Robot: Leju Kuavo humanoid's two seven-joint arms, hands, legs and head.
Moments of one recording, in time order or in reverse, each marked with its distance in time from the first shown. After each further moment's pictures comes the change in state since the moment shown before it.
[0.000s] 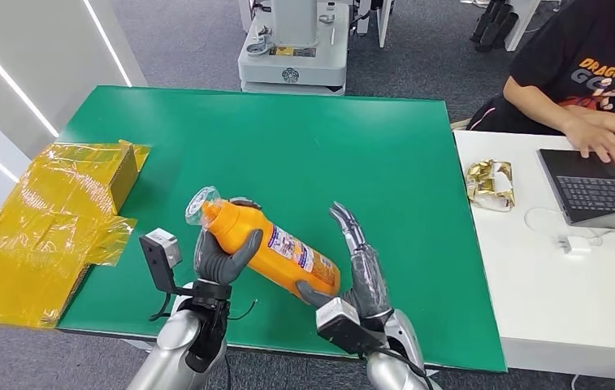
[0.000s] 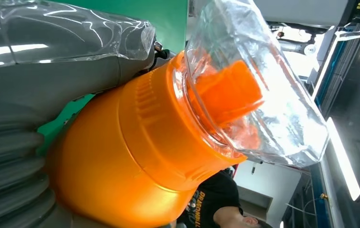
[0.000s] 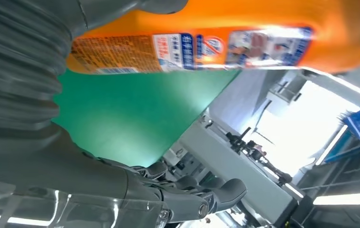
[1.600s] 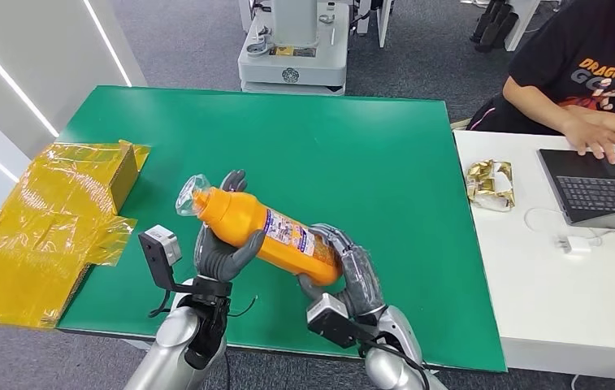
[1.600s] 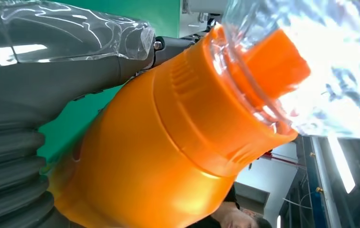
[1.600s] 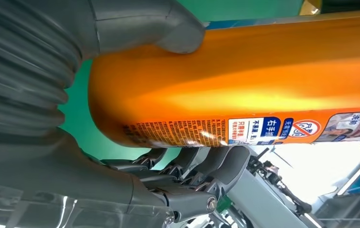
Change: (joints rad) left arm -0.014 0.008 -0.013 -0.013 0.005 -0.005 0.010; right arm -0.051 0.000 0.026 0.112 0.044 0.033 0.024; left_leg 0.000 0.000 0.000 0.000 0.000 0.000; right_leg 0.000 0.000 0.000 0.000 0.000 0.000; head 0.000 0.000
